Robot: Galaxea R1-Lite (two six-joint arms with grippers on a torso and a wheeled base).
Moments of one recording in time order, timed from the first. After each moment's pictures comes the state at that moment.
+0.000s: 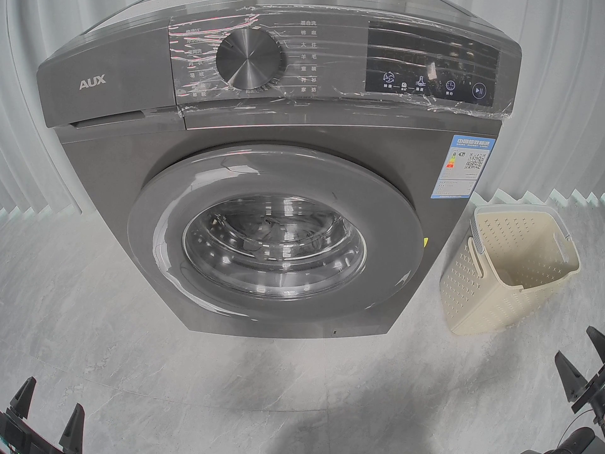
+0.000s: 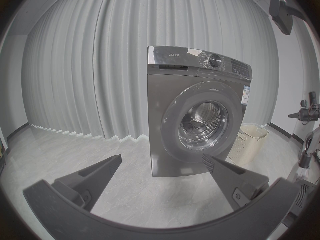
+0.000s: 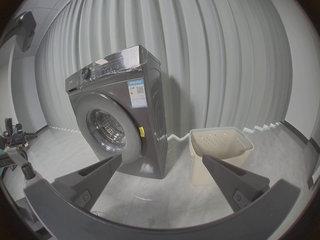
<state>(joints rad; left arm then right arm) 0.00 0.02 -0.02 0.00 -0.03 -0.01 0.13 0.42 -0.02 -0.36 0.03 0.04</state>
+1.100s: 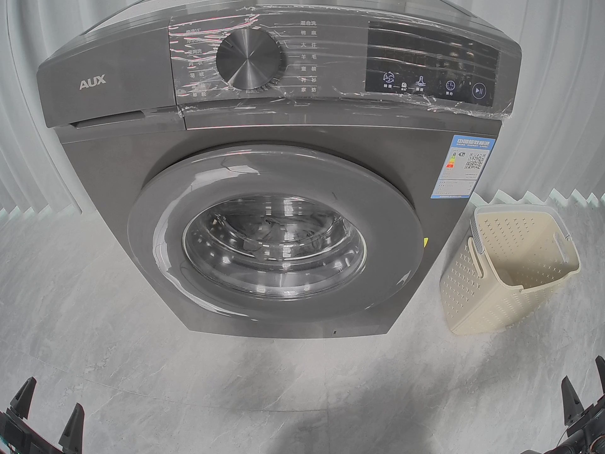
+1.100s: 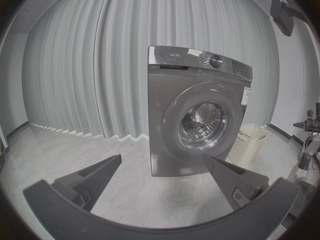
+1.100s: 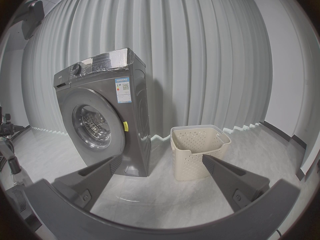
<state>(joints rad) 0.00 0.02 -0.02 0.00 -0.03 -0.02 0.00 0.01 -0.02 0.00 -0.02 0.02</state>
